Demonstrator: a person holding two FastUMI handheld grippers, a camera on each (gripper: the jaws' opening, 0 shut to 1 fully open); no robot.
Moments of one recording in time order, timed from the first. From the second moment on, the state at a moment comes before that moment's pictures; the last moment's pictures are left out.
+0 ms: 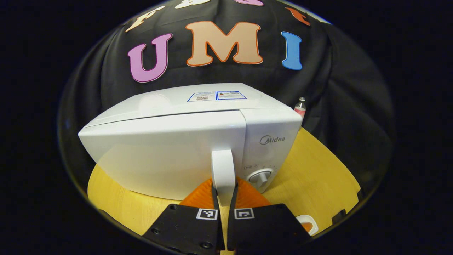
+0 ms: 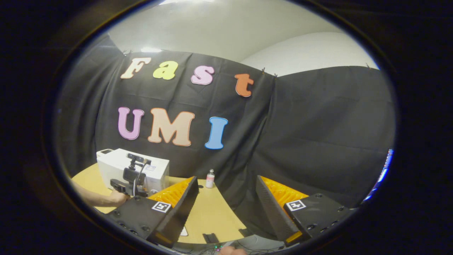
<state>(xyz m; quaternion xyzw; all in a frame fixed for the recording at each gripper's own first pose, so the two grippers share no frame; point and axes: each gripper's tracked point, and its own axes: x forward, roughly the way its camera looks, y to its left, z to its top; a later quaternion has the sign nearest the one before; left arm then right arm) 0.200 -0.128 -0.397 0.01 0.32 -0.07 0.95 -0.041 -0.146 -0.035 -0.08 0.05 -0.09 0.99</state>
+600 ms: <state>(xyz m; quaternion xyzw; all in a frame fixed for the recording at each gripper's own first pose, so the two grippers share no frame) 0.084 -0.092 -0.378 0.01 0.31 -0.10 0.94 -0.028 -0.112 -0.045 -0.06 0.05 -0.06 0.99</state>
